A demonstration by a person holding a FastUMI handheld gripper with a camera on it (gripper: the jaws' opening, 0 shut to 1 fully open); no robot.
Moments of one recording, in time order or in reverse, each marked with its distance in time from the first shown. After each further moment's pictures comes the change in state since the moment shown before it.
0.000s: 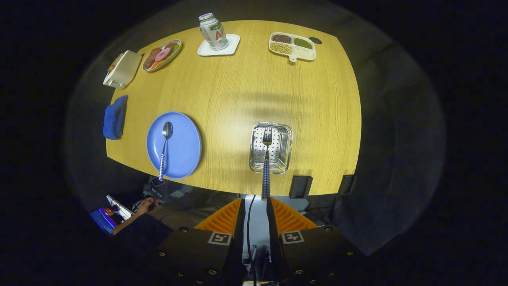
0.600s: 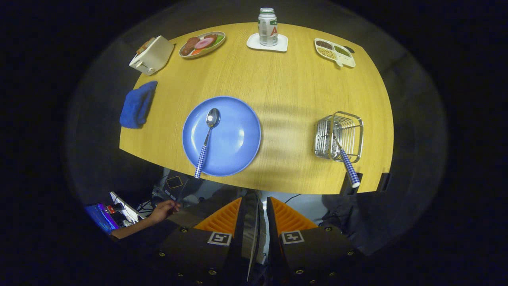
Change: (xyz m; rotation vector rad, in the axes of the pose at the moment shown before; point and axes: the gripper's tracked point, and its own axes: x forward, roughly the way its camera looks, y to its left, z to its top) arm 0.042 0.137 -0.037 -0.065 -0.049 0.093
